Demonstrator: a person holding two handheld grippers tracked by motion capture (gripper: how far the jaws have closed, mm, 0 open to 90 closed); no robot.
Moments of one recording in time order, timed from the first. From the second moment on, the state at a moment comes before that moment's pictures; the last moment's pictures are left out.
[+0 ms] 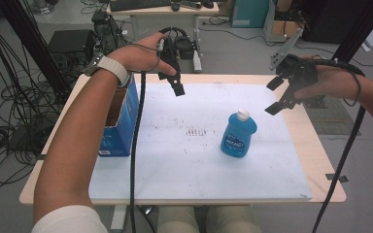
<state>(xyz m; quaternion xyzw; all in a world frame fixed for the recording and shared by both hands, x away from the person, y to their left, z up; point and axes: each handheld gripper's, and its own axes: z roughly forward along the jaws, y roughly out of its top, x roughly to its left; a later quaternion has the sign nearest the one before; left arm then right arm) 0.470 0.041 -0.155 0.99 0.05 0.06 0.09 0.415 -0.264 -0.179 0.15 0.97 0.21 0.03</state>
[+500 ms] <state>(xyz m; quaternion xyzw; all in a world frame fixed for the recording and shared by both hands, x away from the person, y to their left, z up) 0.470 0.042 -0.158 0.99 0.05 0.06 0.10 0.395 -0.268 -0.215 0.18 0.96 0.23 0.03</state>
